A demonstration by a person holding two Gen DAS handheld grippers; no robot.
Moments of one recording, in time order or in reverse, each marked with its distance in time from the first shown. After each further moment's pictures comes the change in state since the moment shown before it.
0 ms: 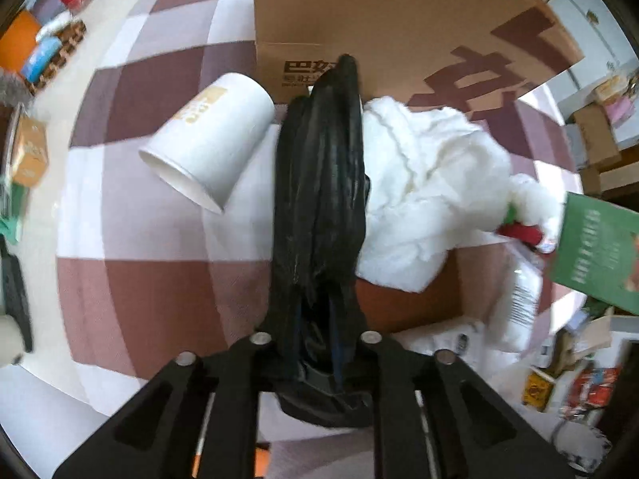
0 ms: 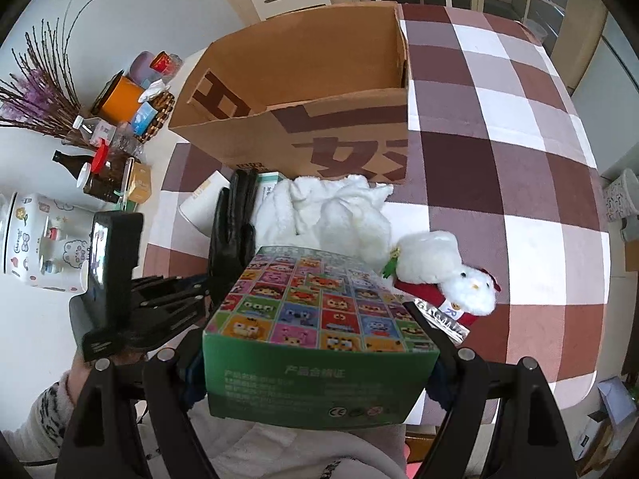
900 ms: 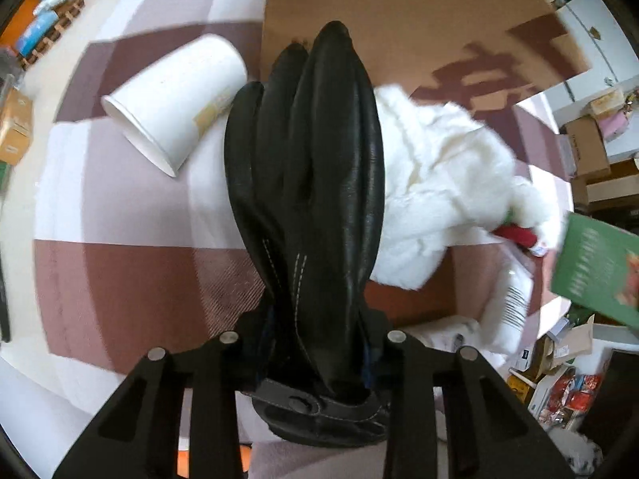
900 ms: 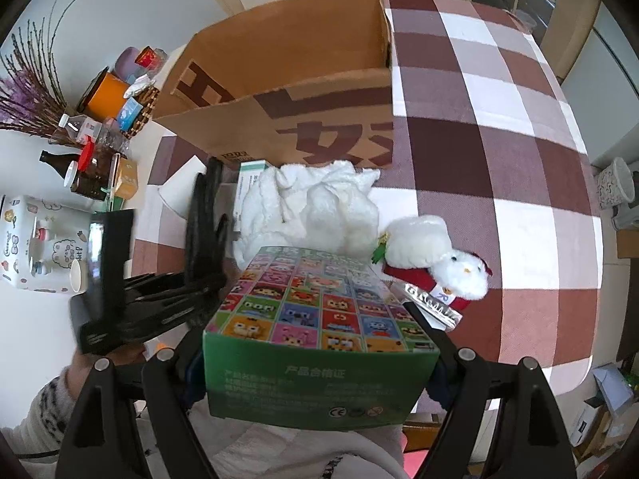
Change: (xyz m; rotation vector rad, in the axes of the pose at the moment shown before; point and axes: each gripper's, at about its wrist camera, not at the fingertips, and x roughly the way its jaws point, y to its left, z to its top) left arm -0.014 0.015 -0.012 -0.044 0.016 -0.154; right arm 0.002 0.001 -0.001 0.012 0.030 -0.044
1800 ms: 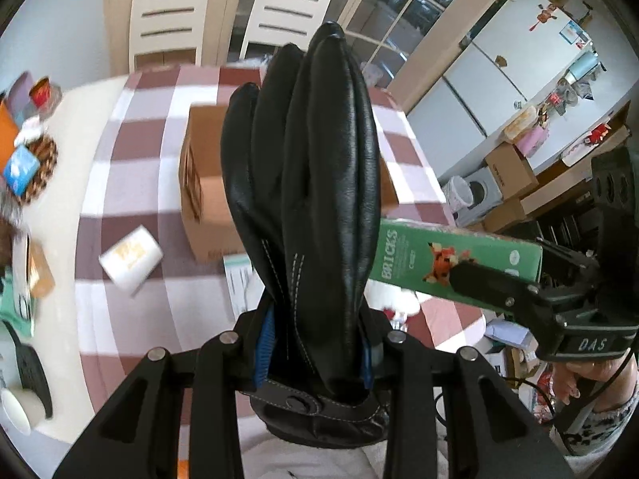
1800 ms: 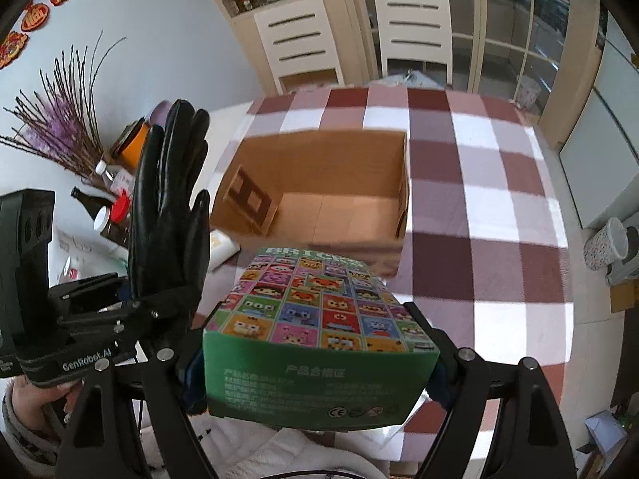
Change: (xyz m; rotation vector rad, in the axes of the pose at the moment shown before) left arm -0.167 -0.065 0.069 0.180 -0.266 -0.187; right arm -0.088 0.029 0.054 -0.097 -0.235 0.004
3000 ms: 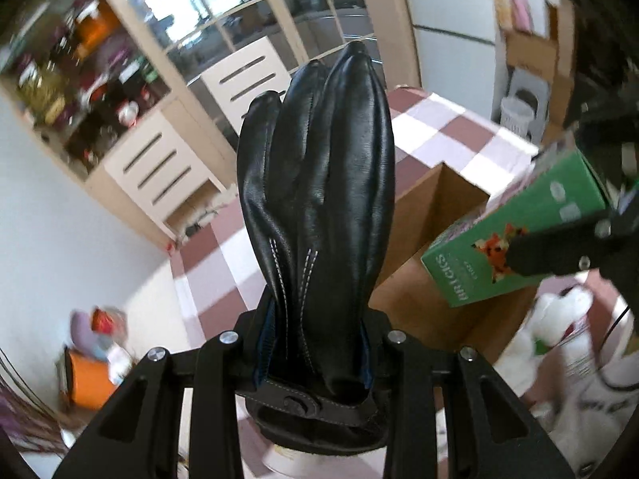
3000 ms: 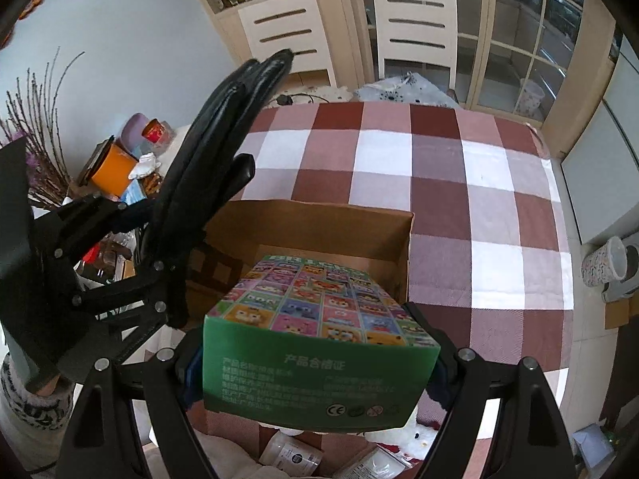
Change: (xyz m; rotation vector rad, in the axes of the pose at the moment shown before) left arm 0.087 -0.019 0.099 0.670 -0.101 0.415; right arm 0.070 -0.012 0.101 -0.100 0.085 -0.027
